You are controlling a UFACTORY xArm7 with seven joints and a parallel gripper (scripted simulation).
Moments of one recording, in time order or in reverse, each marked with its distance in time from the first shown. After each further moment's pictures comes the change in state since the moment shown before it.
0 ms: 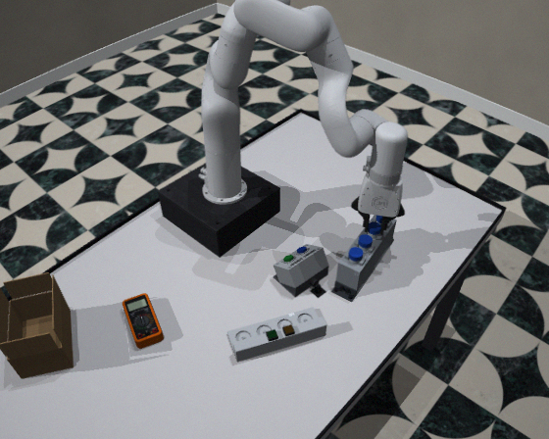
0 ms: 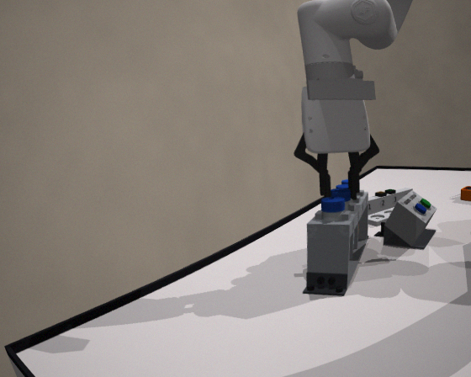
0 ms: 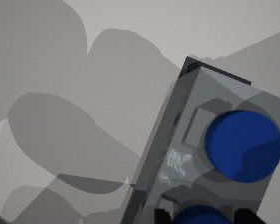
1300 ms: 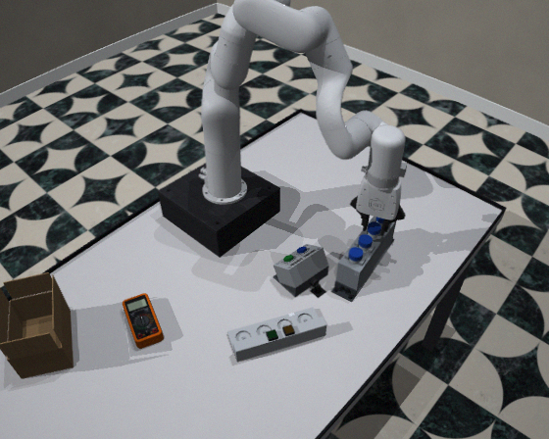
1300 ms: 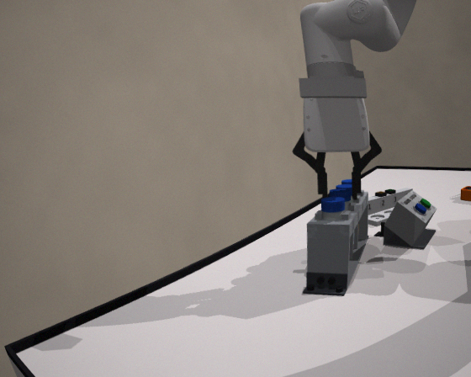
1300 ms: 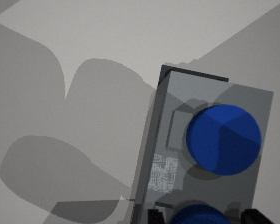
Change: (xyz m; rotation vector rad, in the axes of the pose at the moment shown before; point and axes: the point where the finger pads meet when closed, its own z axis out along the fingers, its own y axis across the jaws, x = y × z) arm -0.001 0.000 0.000 -0.015 0.059 0.177
